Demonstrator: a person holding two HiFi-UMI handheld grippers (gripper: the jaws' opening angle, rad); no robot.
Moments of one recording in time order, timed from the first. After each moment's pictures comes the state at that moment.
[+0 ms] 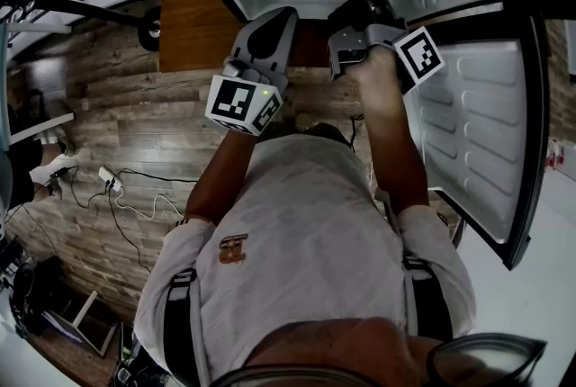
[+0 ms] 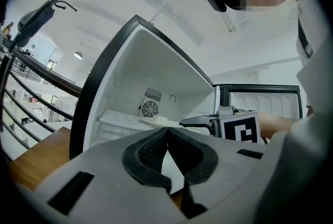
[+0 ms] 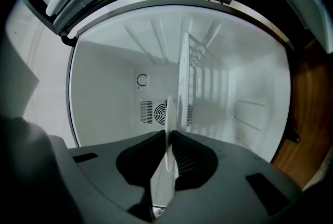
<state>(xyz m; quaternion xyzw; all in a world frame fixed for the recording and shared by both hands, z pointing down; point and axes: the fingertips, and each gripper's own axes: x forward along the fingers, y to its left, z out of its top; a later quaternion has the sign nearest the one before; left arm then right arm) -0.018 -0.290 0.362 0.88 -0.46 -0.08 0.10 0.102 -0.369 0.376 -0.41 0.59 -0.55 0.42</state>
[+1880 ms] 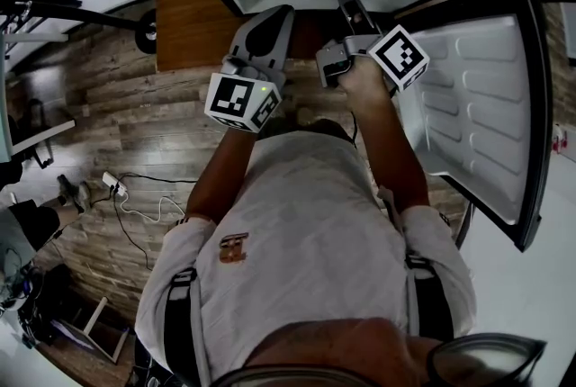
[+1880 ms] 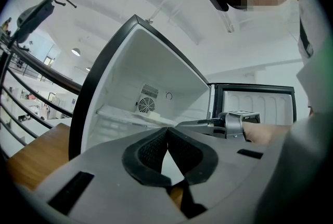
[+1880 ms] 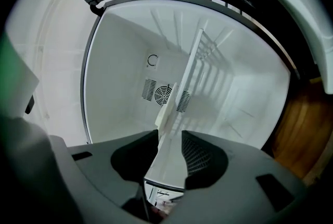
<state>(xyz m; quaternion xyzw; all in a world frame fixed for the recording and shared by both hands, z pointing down) -0.014 -0.278 0.367 0.89 -0.44 -0.08 0.11 0.079 -0.339 0.391 -0.43 0.69 -0.49 0.31</state>
